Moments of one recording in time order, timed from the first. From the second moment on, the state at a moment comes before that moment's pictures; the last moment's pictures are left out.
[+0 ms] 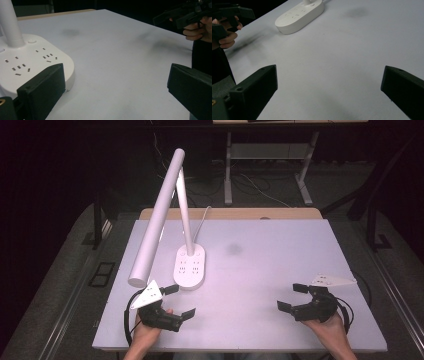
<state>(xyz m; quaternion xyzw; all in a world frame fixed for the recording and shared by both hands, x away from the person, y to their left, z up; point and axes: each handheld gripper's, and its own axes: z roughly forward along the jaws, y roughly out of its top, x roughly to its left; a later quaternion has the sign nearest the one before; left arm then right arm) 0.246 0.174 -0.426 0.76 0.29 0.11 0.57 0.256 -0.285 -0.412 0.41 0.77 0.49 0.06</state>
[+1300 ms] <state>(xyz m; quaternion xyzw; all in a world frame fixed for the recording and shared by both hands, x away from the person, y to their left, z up) 0.247 0.172 -0.426 0.77 0.28 0.11 0.56 0.258 -0.276 -0.404 0.41 0.80 0.45 0.04</state>
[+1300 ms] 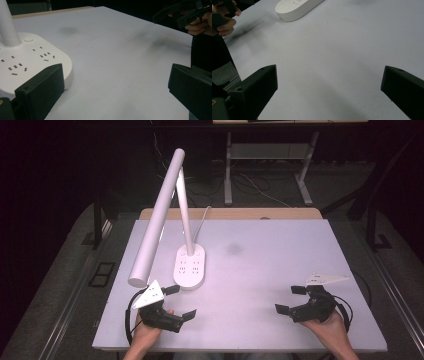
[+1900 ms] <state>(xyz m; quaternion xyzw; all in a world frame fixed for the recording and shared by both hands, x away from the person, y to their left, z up) 0.248 0.171 -0.427 0.77 0.28 0.10 0.56 0.277 -0.263 -0.379 0.38 0.81 0.44 0.04</state>
